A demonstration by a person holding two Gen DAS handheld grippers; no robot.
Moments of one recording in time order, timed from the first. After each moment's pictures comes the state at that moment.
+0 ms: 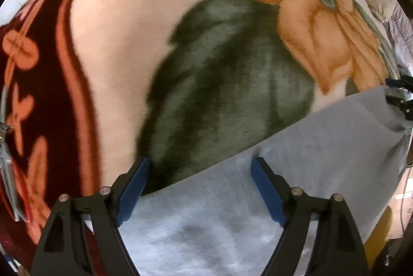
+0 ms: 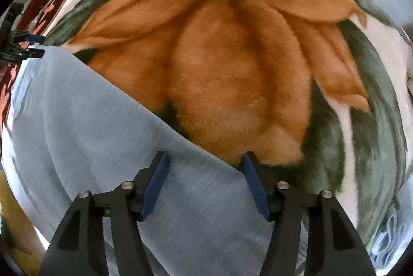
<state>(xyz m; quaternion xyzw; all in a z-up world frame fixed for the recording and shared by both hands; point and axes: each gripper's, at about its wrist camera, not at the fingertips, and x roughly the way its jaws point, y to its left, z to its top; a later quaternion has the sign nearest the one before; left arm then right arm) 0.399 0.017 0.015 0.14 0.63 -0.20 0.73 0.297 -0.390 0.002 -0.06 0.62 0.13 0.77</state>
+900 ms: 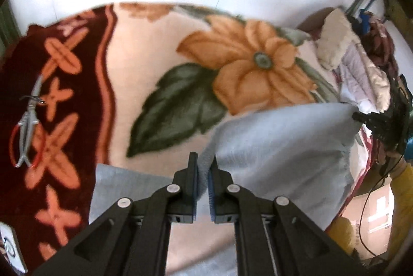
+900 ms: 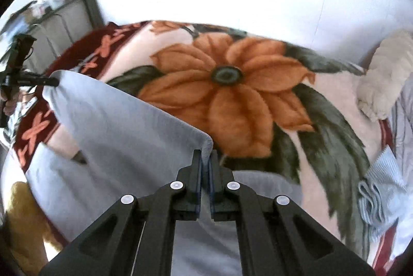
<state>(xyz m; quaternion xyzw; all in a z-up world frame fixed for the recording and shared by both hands) 0.279 0.061 0.164 0.02 0.51 -0.25 0.82 0.148 -0.385 0.152 -0.03 0.42 0.13 0.90</state>
